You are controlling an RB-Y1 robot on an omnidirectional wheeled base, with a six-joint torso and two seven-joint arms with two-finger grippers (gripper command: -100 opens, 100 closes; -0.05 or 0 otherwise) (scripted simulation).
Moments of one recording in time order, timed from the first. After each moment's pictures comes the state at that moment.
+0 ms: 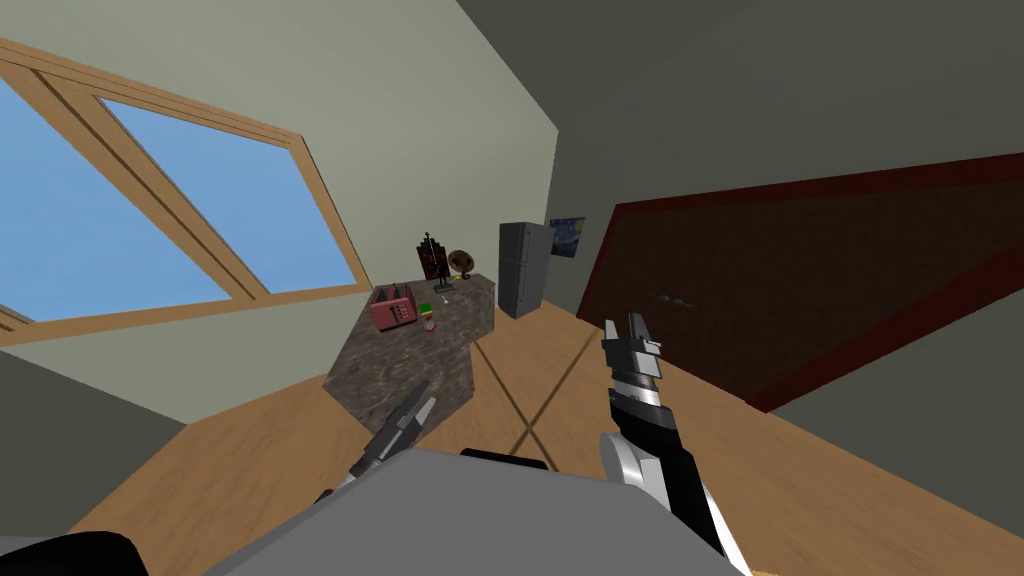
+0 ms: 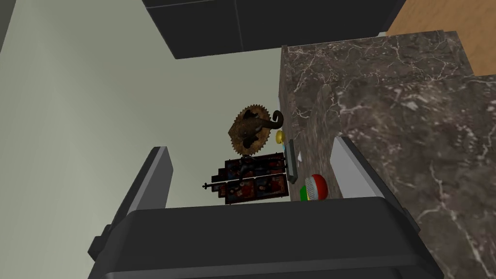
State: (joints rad) left arm 0.97 0.57 -0.26 -2.11 0.28 -0.58 -0.08; right arm 0.49 0.04 0.04 -2.38 0.03 -0.36 -0.06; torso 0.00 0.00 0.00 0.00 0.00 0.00
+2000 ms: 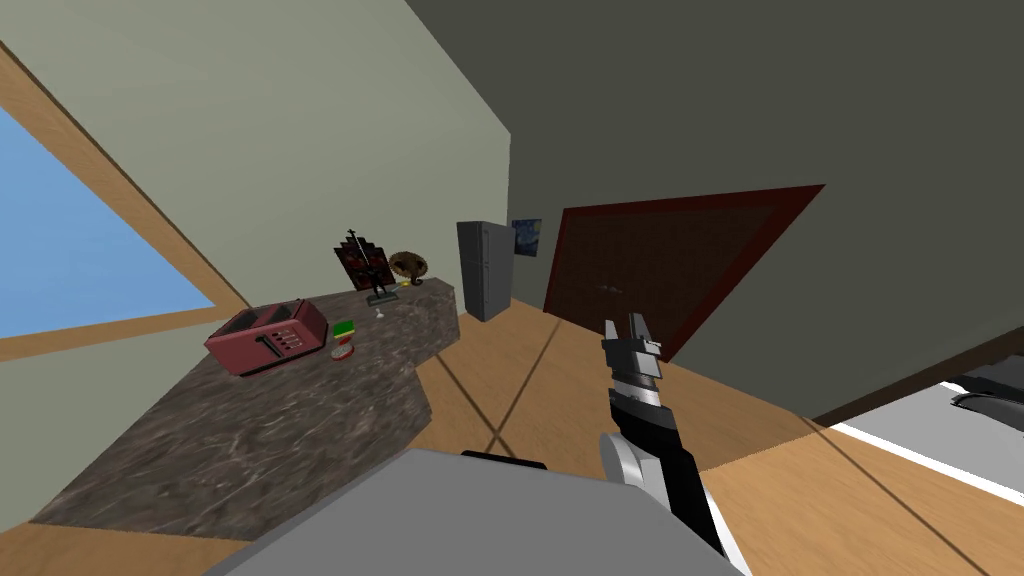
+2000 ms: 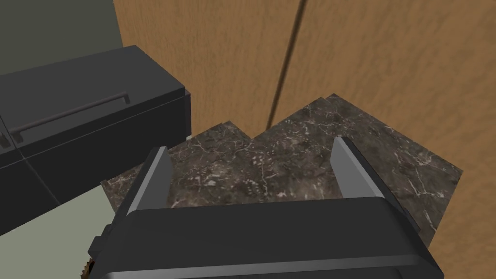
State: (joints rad) left arm 1.33 1.17 -0.35 -1.69 0.46 -0.77 0.09; right arm 0.49 0.04 0.04 -2.38 0.03 -0.36 -0.06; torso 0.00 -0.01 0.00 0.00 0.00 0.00
